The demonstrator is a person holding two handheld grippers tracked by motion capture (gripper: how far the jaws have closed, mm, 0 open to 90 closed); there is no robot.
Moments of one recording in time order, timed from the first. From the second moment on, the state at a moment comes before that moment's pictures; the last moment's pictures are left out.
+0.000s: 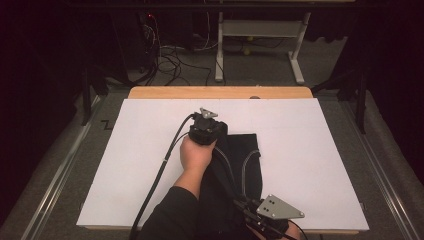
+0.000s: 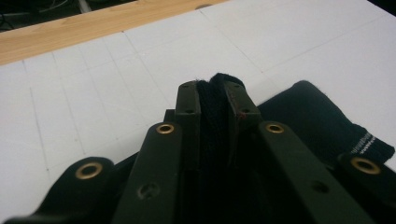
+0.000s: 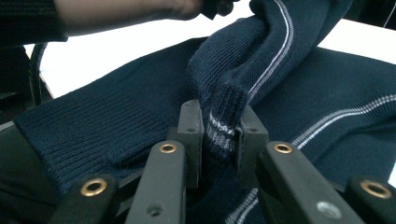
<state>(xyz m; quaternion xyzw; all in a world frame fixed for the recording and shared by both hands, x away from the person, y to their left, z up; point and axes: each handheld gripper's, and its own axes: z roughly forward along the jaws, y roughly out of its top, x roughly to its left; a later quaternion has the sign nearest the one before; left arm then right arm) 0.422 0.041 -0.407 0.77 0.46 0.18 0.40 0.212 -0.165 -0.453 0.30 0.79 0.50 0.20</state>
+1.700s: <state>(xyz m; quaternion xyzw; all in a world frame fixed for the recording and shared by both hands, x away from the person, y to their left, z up) 0.372 0.117 -0.437 0.76 0.41 0.13 0.48 0.212 -0.205 -0.447 0.33 0.77 0.50 0.21</state>
